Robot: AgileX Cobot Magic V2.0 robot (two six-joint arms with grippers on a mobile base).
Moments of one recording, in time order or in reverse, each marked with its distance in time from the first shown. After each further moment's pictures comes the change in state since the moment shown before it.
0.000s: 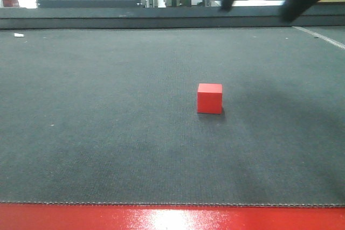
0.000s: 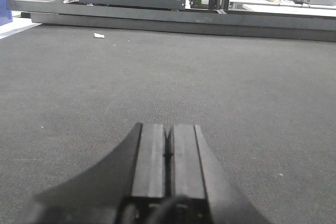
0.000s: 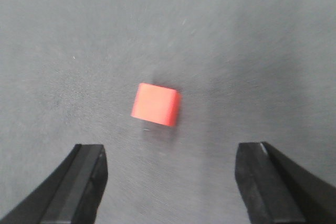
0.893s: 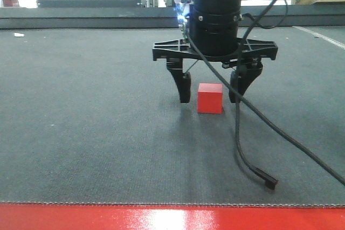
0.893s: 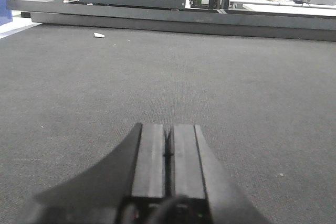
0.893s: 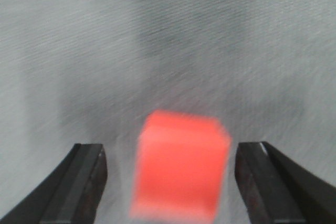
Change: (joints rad) left arm 0.000 0.000 0.000 0.000 0.000 0.000; right arm 0.035 0.505 -0.291 -0.042 0.134 0.110
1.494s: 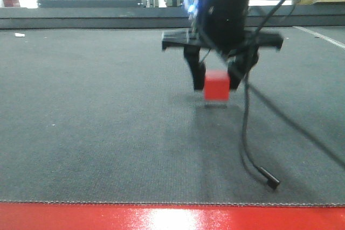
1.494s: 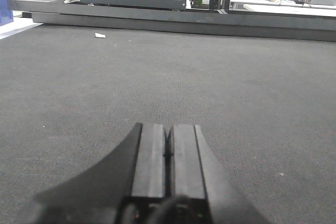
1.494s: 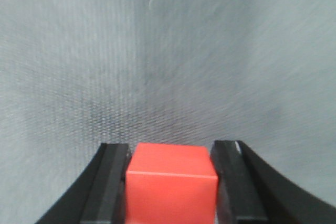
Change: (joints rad) left arm 0.000 0.000 0.000 0.000 0.000 0.000; right arm -0.048 -0.065 0.000 -0.004 -0.033 -0.134
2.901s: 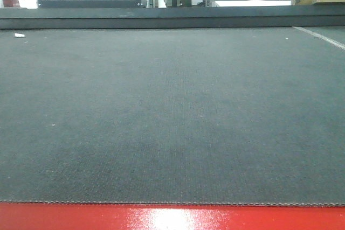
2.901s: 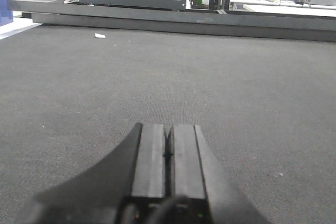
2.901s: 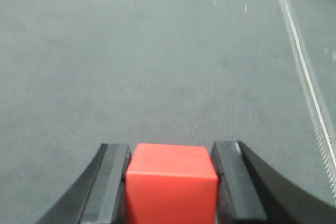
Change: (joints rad) left arm 0.000 0.000 0.000 0.000 0.000 0.000; right arm -0.304 -1.693 1.047 0.062 -0.294 -0.434
